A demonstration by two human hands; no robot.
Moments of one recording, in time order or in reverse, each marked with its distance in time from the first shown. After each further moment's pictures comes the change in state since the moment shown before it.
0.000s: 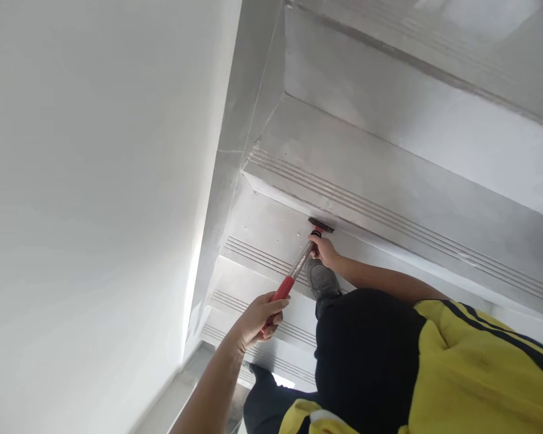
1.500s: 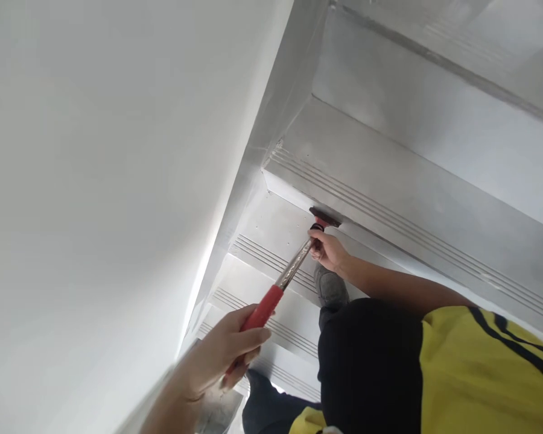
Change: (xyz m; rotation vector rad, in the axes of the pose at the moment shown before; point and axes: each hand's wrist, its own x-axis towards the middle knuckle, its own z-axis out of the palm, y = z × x) left_hand -0.071 0.012 -0.029 0.176 0.040 0.047; right_hand -0.036 -0.036 0.041 0.098 -0.360 -0.018
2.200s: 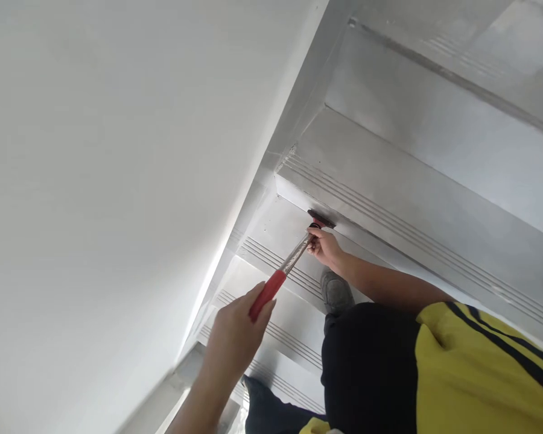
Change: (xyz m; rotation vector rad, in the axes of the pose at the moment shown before) left_hand 0.003 0.007 -0.001 0.554 0.848 0.305; right_hand 0.029 -0.004 0.024 0.114 0.079 0.005
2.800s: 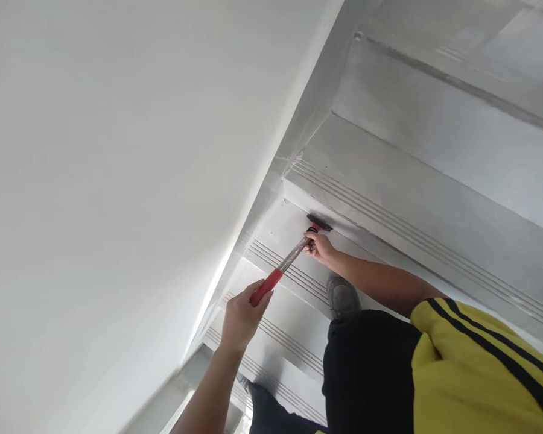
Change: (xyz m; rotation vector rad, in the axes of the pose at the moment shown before) left_hand 0.023 -0.024 0.028 -0.088 0.108 0.021; right_hand 0.036 0.016 0.007 -0.108 0.030 0.058
